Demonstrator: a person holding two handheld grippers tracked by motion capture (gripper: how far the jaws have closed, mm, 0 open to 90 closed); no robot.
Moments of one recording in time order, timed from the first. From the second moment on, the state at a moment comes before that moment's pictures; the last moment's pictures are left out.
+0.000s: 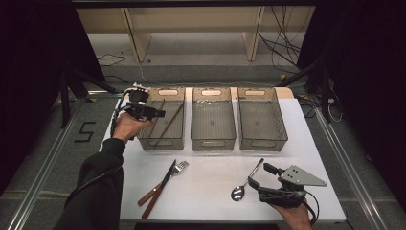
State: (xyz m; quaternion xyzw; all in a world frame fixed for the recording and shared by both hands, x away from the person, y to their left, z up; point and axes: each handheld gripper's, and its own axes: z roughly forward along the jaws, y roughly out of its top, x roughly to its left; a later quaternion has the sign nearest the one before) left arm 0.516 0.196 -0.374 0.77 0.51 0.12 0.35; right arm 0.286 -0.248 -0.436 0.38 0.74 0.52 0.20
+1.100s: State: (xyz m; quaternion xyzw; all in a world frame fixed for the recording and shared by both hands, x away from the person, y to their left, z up) left arm 0.388 0.193 -0.389 0.77 0.43 0.13 0.46; right arm 0.335 -0.239 -0.408 0.24 0.88 0.38 0.15
